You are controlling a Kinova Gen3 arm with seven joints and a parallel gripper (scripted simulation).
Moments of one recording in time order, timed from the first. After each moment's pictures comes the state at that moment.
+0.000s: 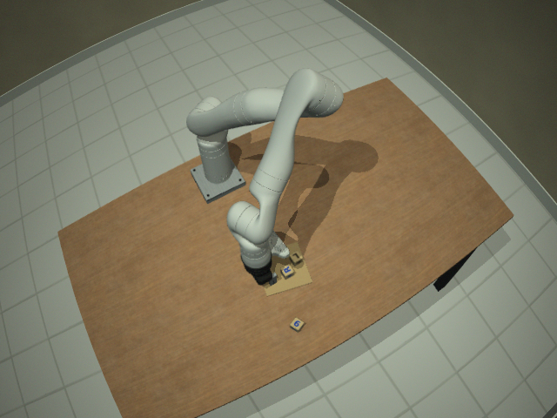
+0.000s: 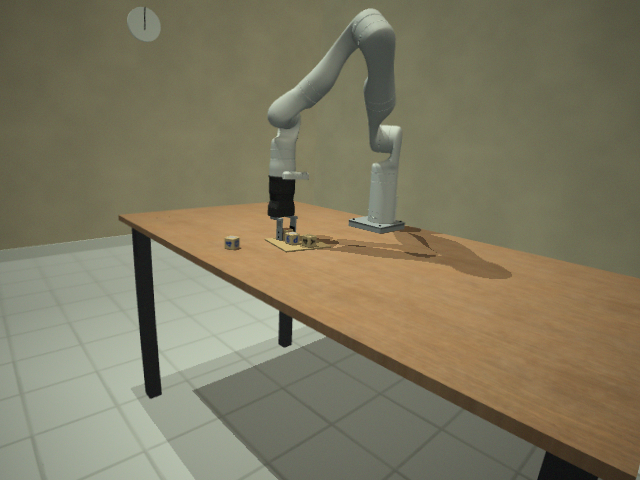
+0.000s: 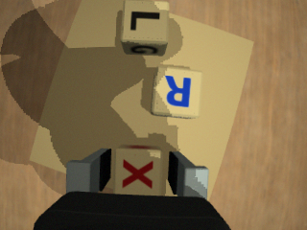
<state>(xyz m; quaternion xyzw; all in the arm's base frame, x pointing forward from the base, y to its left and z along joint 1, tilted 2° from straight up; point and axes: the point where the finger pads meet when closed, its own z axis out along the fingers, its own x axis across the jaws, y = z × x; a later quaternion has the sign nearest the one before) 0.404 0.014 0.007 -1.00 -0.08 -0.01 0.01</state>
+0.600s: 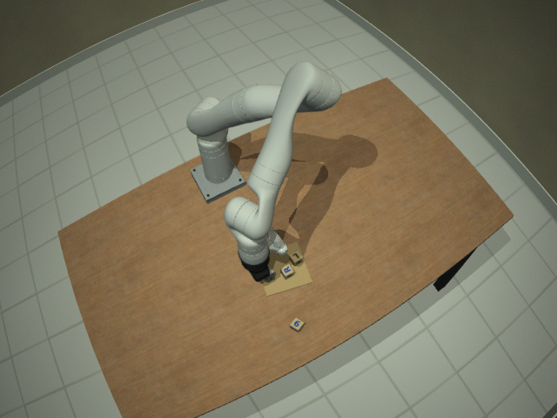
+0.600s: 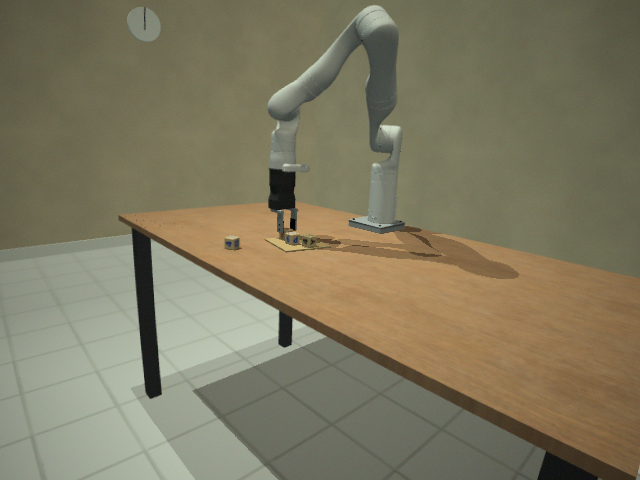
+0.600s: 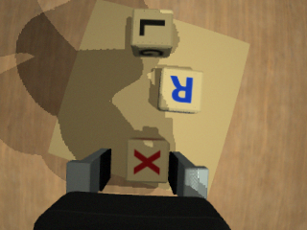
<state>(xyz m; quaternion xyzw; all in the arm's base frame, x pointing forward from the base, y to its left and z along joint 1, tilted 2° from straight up) 0.399 0.008 0.028 -1.00 -0.07 0.00 0.01</state>
